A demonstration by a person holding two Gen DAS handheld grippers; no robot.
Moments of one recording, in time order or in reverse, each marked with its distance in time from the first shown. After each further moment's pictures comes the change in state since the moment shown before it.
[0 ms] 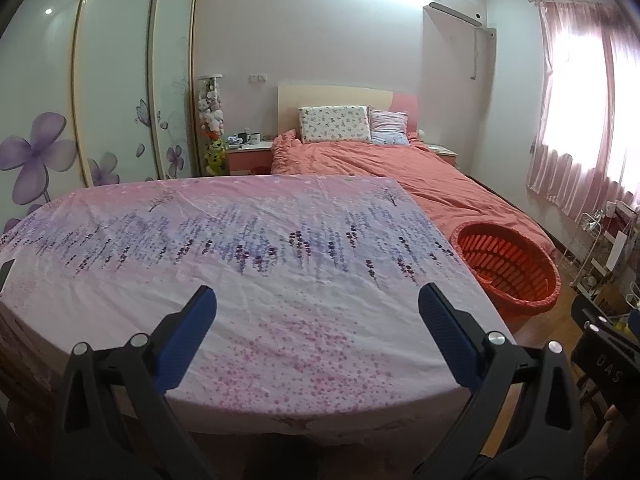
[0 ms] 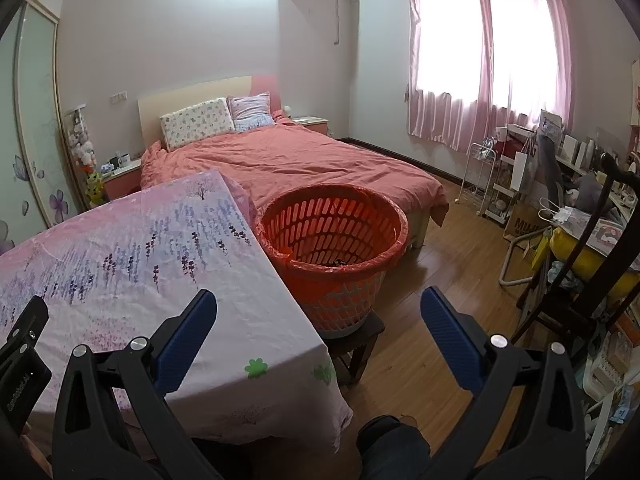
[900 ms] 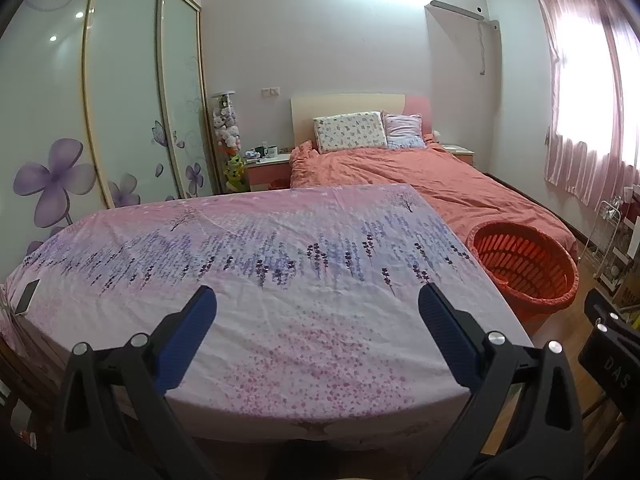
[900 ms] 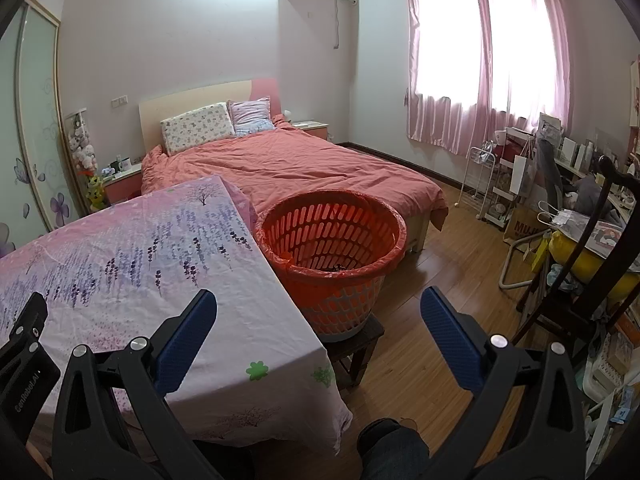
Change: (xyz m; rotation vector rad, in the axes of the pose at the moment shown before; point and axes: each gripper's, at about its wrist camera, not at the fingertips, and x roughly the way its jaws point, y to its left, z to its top) left arm -0.009 -0.013 0.005 0.063 -0.034 0.099; right arm -0.003 0.000 0.004 0.001 -0.013 0.000
